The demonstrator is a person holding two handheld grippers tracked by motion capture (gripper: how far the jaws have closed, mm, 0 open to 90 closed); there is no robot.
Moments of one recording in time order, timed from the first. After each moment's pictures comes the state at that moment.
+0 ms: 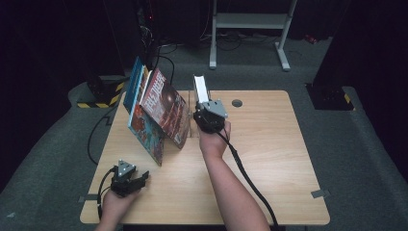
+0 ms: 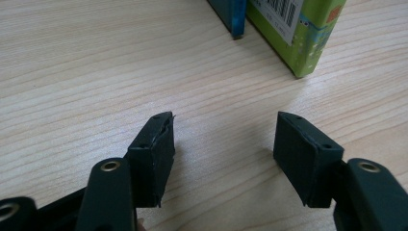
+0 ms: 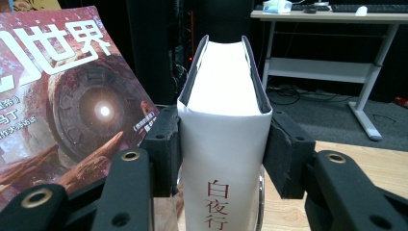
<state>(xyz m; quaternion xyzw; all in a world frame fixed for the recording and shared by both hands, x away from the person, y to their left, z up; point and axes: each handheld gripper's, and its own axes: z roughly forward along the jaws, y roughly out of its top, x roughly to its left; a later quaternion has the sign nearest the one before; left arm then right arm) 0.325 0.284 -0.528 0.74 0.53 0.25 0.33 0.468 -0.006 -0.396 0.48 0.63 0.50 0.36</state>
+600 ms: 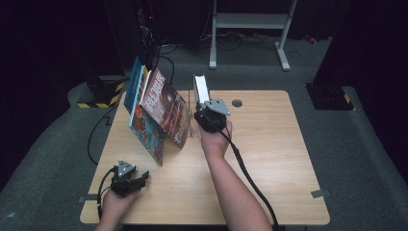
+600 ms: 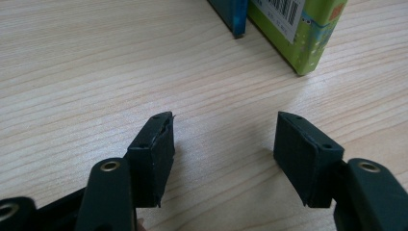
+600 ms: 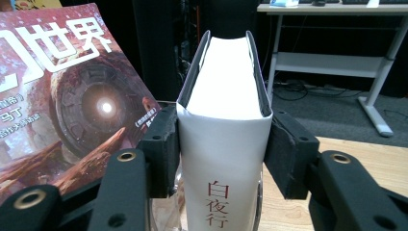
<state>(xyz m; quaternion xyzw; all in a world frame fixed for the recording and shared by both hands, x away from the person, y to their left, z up) 0.325 0.284 -0.528 0.74 0.53 0.25 0.33 0.471 -0.012 -0.394 0.48 0.64 0.50 0.34</state>
